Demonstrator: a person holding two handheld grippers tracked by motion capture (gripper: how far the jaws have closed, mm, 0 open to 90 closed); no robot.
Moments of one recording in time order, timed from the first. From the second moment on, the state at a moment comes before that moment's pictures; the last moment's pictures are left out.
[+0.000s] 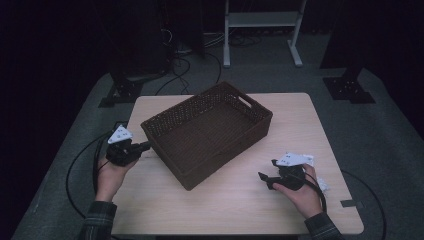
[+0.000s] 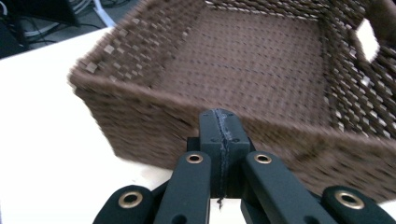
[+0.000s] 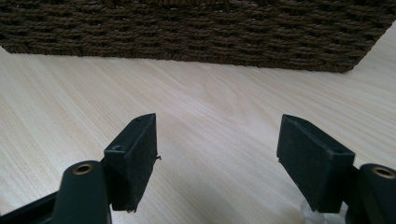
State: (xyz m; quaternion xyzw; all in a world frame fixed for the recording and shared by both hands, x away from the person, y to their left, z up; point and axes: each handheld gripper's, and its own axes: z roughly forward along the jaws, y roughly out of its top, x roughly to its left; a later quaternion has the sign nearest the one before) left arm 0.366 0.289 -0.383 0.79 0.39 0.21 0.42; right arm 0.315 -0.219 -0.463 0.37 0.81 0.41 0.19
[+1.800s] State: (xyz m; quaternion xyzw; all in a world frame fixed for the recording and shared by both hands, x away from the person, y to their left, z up) left arm 0.446 0.317 -0.388 0.78 0.42 0.19 0.43; right arm 0.321 -0.216 -0.502 0.38 0.84 0.36 0.16
